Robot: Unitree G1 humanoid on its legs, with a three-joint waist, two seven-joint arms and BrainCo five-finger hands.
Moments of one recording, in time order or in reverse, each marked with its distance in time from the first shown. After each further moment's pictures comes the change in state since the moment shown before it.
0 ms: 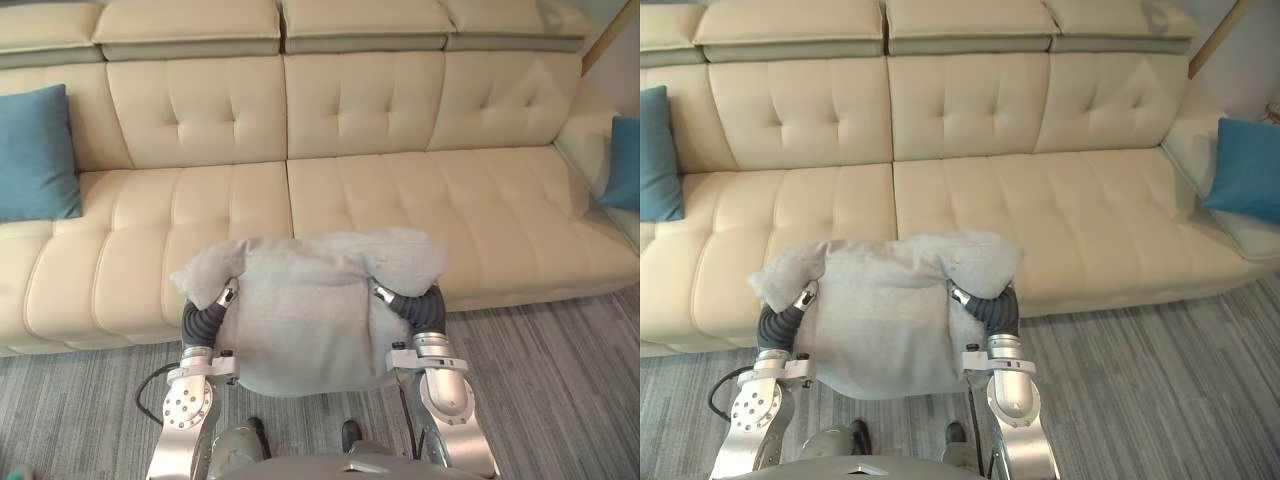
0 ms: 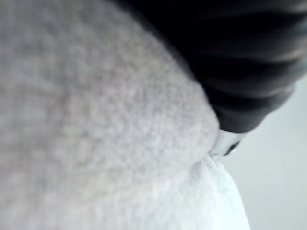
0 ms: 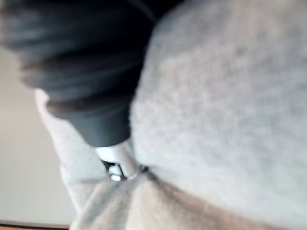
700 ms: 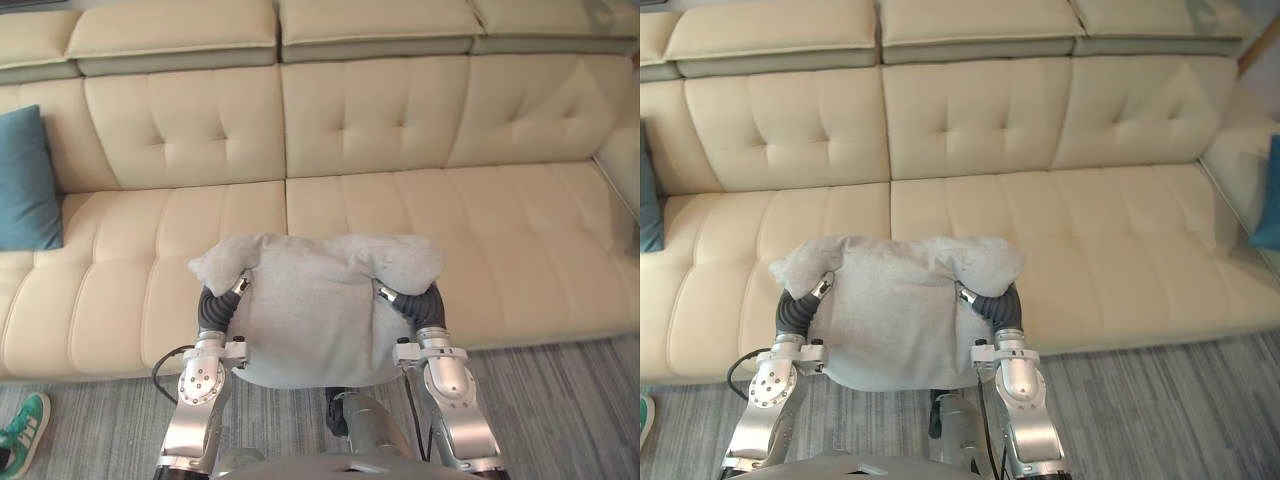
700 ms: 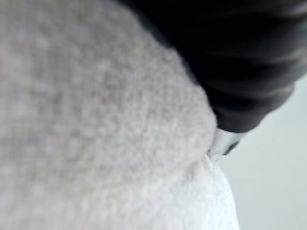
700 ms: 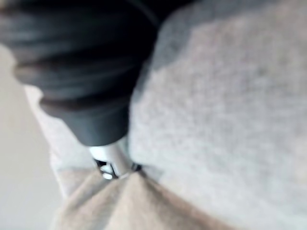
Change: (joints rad) left arm -0.116 -0.036 -0.016 0.091 0.032 0.022 -0.023; right arm -0.010 -0.052 -0.069 0.030 0.009 -0.001 0.045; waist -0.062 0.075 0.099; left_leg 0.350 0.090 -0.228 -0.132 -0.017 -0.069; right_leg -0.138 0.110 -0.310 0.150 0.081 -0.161
